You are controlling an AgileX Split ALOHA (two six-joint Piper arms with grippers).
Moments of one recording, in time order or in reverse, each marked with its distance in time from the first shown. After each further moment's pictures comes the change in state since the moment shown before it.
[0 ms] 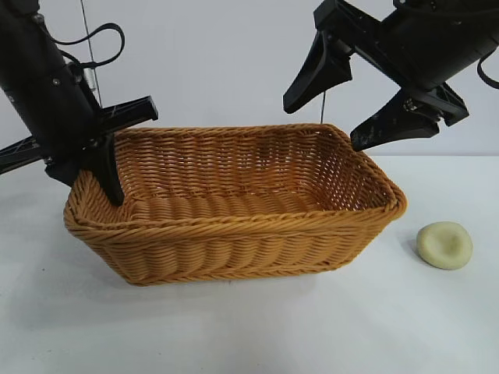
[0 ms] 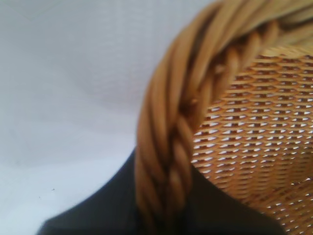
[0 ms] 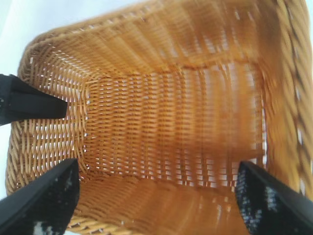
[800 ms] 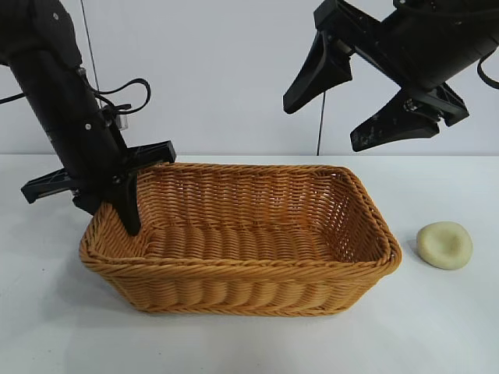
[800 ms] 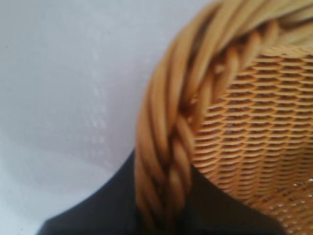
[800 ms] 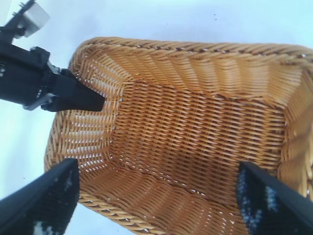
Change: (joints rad) left arm 0.002 0.181 -0.067 -0.007 -0.031 0.098; right arm 0.000 0.000 0.000 0.000 0.001 0.000
